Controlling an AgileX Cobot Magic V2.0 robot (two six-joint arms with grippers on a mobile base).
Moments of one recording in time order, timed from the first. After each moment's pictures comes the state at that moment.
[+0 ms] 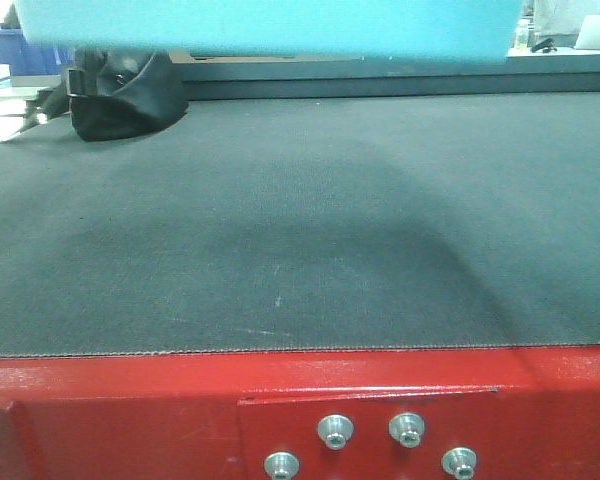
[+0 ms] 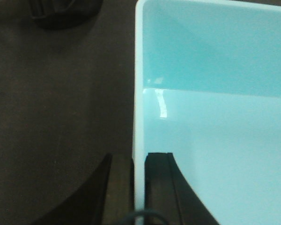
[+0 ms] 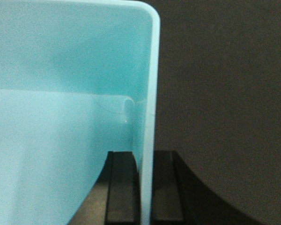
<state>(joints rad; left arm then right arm) -0.41 1.67 -1.70 0.40 0.87 -0.58 0.35 1.69 -1.66 -0.36 0.86 0.55</state>
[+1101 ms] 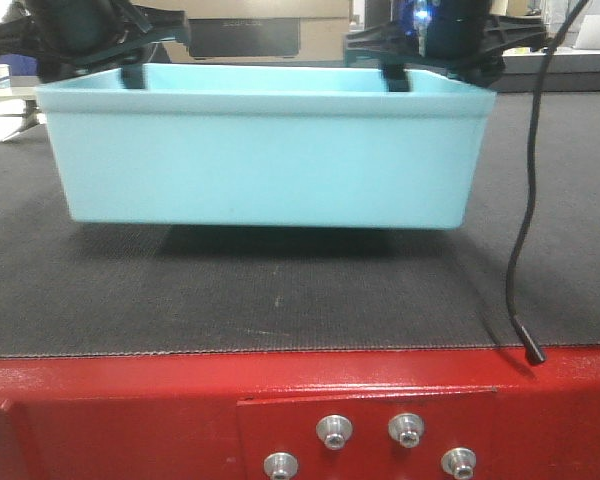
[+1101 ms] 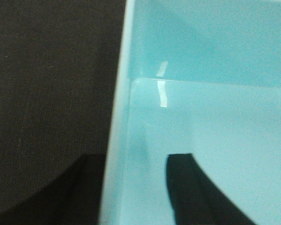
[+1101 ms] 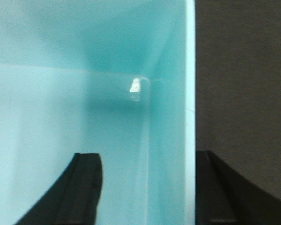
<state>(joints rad) -0.35 1.83 -1.50 0.38 0.62 -0.61 0.35 1.94 -1.64 -0.31 0.77 0.55</state>
